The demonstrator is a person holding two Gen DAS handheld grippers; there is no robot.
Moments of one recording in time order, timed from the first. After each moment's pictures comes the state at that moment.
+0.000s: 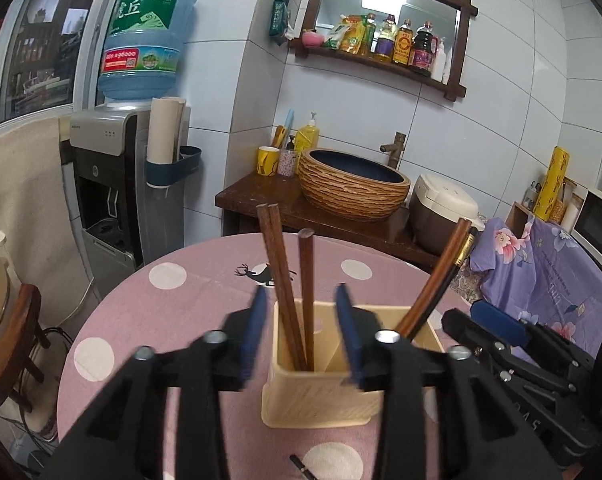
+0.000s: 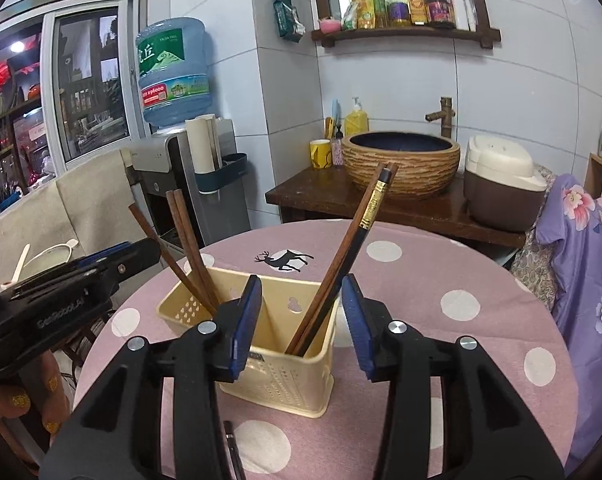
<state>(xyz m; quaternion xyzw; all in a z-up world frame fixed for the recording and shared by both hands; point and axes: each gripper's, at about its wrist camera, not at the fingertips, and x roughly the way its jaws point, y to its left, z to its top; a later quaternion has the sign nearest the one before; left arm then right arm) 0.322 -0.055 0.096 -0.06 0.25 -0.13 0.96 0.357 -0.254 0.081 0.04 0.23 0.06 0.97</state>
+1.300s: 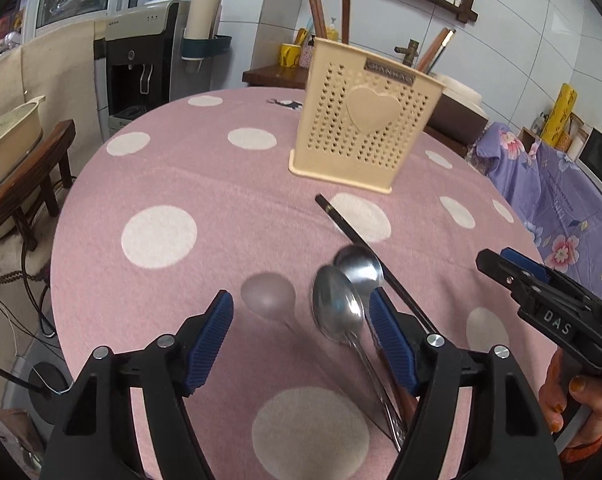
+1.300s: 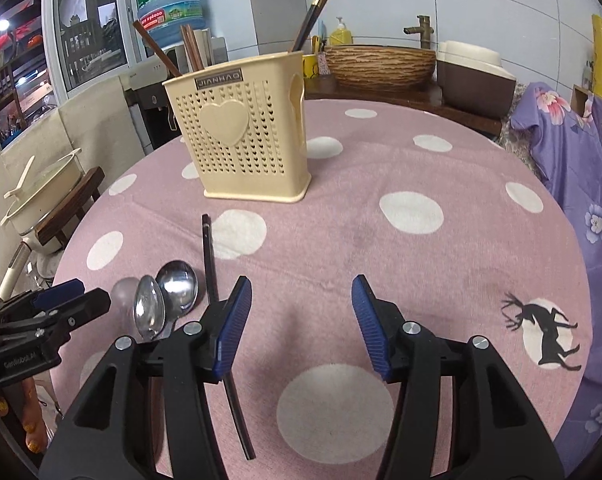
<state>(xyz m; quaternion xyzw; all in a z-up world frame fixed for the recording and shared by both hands) 0.176 -0.034 -0.042 -0.06 0.39 -0.12 0.91 0.228 -0.276 -0.053 0.05 0.35 0.06 0.93</state>
